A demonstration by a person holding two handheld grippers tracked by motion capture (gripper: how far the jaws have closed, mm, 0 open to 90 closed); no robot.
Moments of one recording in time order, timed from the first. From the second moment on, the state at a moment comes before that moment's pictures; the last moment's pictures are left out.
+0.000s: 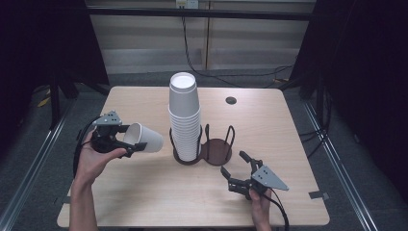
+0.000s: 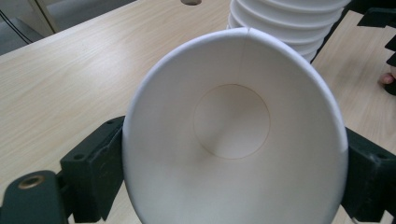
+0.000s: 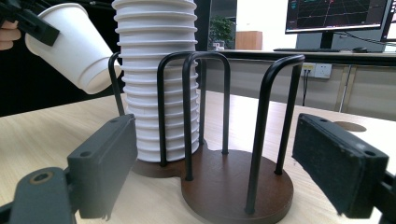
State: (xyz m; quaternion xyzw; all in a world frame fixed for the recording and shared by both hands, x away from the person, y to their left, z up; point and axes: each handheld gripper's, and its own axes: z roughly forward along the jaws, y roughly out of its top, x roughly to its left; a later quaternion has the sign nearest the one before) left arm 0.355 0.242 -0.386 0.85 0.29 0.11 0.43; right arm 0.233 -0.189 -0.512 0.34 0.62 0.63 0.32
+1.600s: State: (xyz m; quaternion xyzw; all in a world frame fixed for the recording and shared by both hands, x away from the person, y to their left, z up) left arm 0.424 0.206 -0.393 0.93 0.31 0.09 0.19; right arm 0.233 -0.189 -0.512 0.34 0.62 0.63 0.32
